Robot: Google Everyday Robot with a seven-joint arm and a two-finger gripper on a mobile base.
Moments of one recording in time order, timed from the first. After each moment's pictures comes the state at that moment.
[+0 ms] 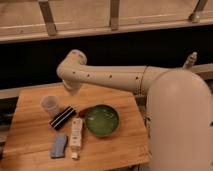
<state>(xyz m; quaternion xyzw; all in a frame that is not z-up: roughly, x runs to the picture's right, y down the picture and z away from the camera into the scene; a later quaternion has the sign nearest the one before) -0.175 0.026 0.793 -0.24 0.00 0.45 0.86</state>
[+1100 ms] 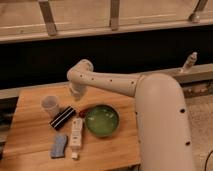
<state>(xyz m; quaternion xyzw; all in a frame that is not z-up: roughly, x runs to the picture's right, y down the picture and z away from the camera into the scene) -0.169 0.059 0.864 -0.30 0.02 0.46 0.83</state>
